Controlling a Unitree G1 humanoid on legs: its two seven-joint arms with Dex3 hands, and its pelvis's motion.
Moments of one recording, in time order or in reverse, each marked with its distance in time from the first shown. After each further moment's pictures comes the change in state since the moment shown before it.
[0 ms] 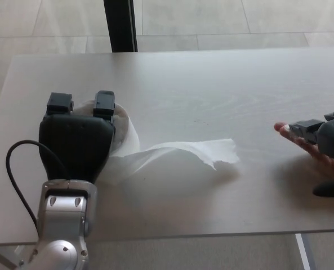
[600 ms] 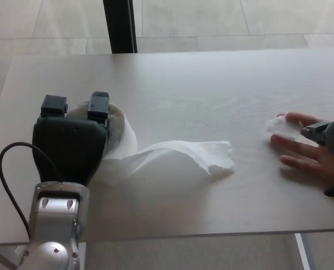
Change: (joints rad) left_arm 0.020 0.019 0.019 0.006 0.000 -0.042 0.000; right_arm -0.005 0.000 -0.061 -0.021 -0.077 0.016 0.198
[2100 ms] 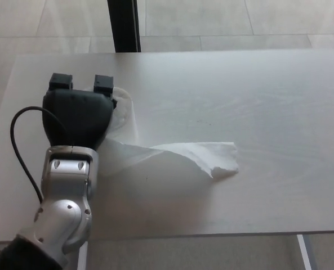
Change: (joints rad) left_arm -0.230 -0.063 0.027 0.221 -0.040 -0.028 -0.081; right_arm -0.137 0.019 -0.224 0.120 -0.118 -0.106 0.157
